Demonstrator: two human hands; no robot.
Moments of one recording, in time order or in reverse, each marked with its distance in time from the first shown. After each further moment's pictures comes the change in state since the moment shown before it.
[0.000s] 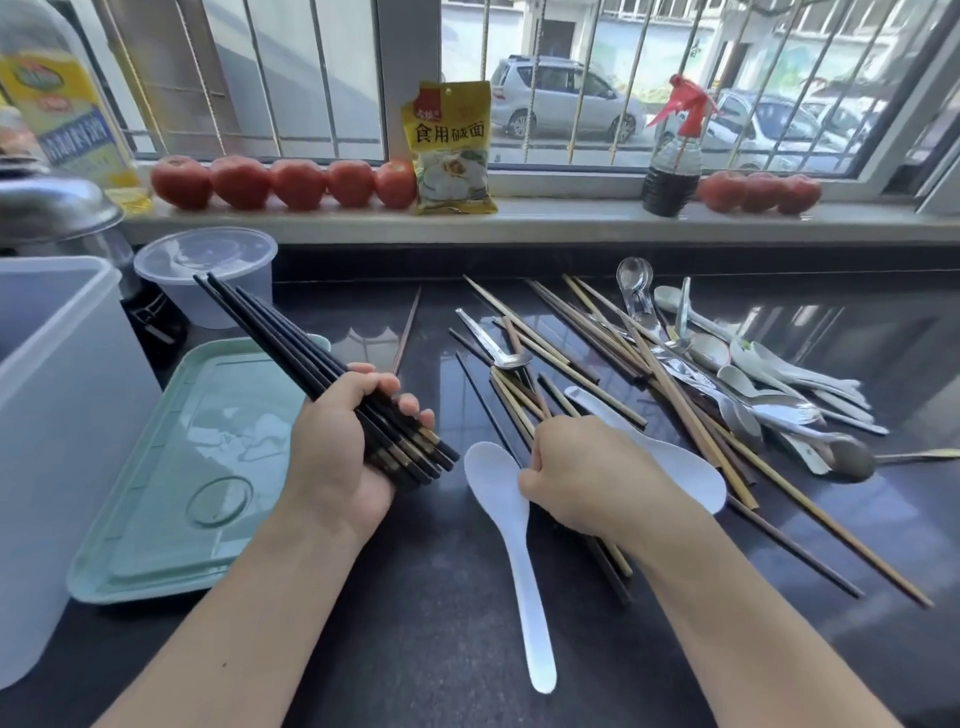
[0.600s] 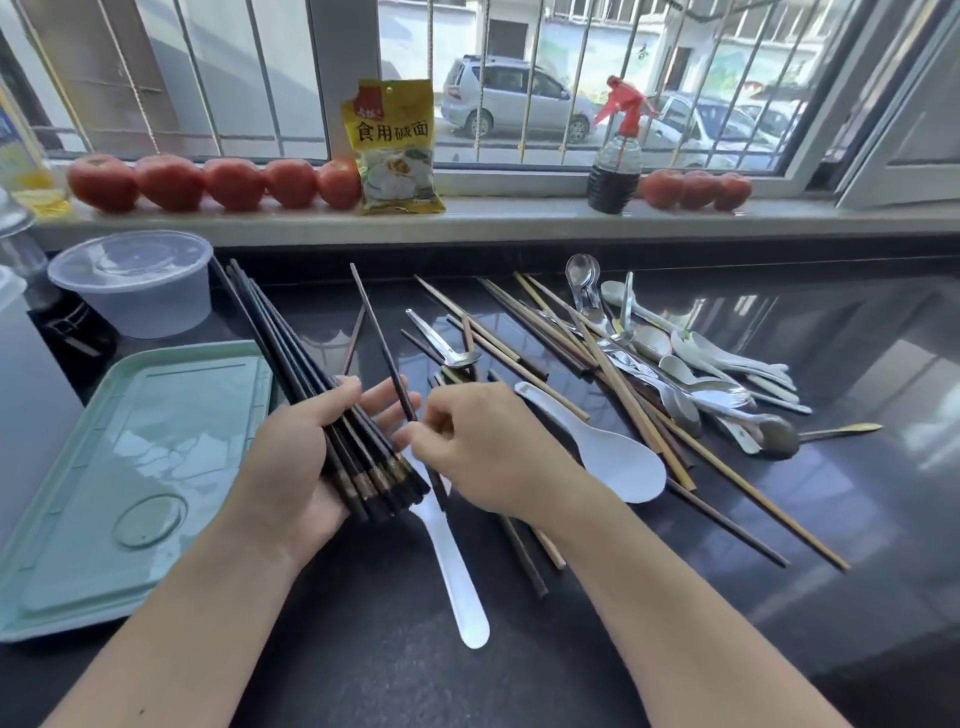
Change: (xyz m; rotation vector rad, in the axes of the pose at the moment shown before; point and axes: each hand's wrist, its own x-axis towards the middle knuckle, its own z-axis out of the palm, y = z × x) left_hand -0.004 -0.002 0.000 0.175 -0.153 -0.220; right_hand 0.009 -0.017 0.004 0.363 0.245 -0.383
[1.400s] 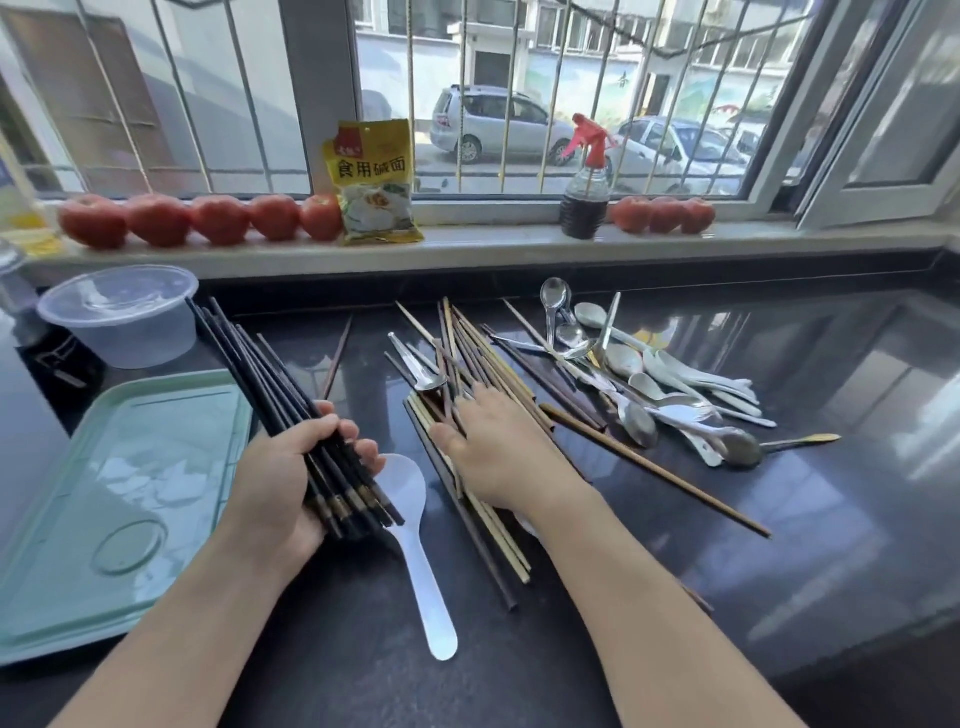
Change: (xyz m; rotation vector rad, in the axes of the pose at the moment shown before) left_hand -0.005 -0.009 0.012 0.039 0.093 0.156; right_hand 0.009 0.044 -0.009 -0.212 -0.127 0.286
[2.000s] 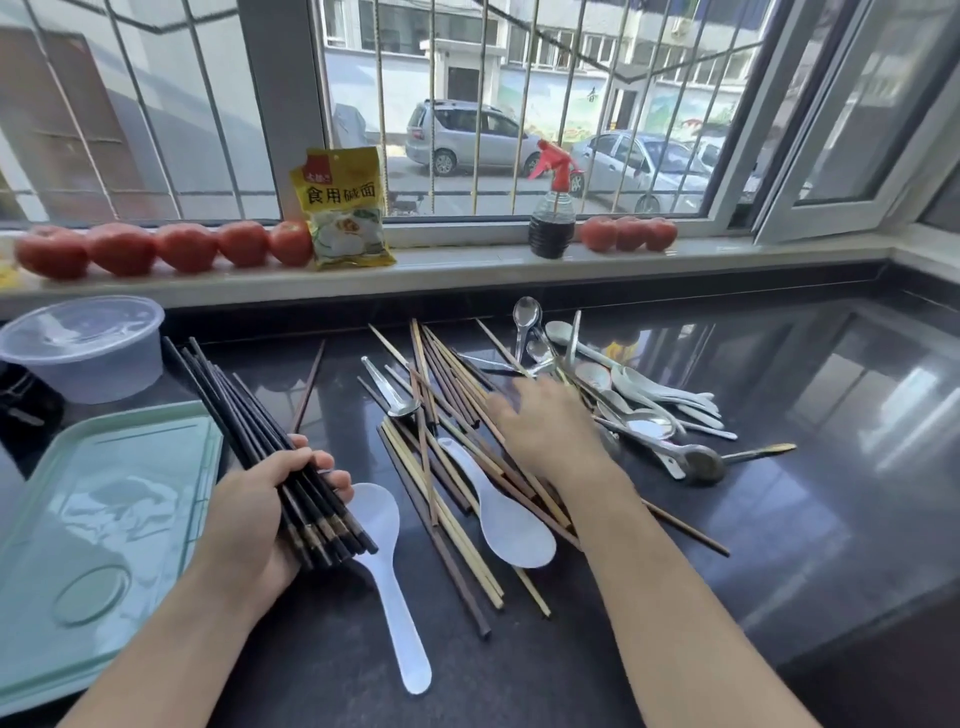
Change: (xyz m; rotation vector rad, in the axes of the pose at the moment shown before) left_hand 0.004 0.001 0.003 0.011 0.004 -0.029; right_hand 0.022 0.065 -0.037 -0.026 0.230 0.276
